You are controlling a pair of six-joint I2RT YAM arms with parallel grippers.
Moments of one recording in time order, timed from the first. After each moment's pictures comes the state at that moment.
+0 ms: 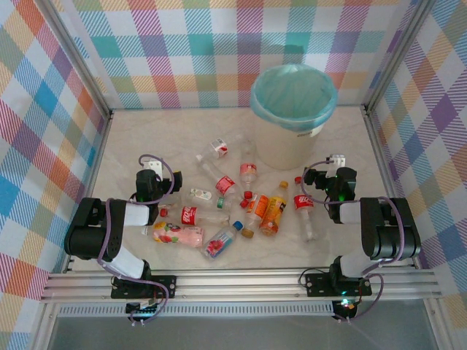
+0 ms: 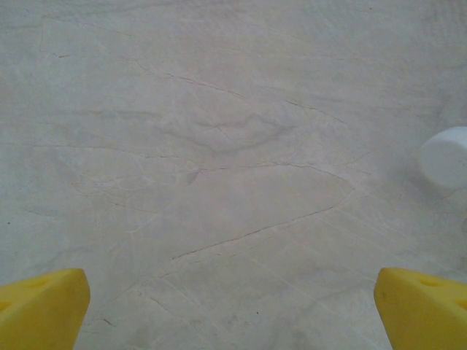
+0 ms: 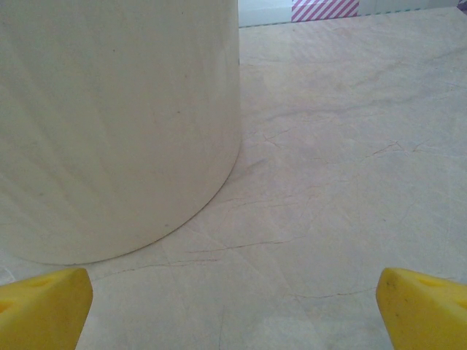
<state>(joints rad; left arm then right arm) -0.07 1.56 0.41 0.70 -0.07 -0.08 -0.02 1.54 0.39 0.77 -0.11 0.07</state>
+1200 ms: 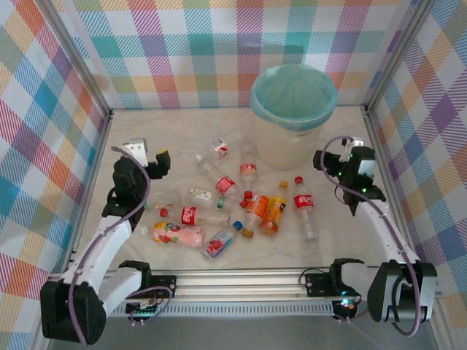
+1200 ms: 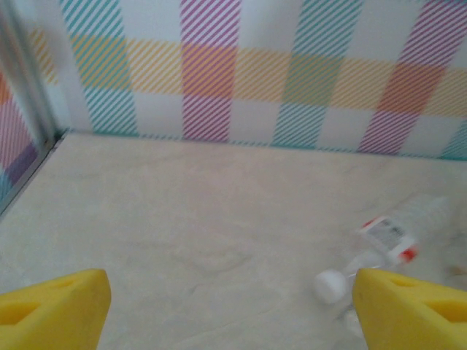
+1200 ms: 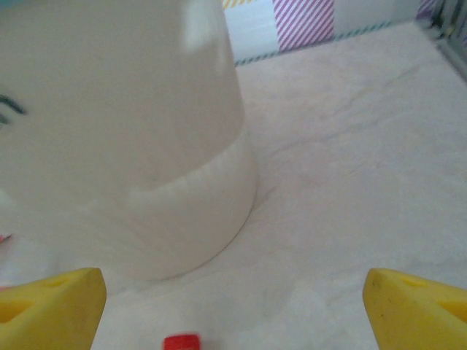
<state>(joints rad) -0.14 0.94 0.65 0.07 -0.10 -0.12 -0.02 1.08 0.76 -0.19 -0.12 0.23</state>
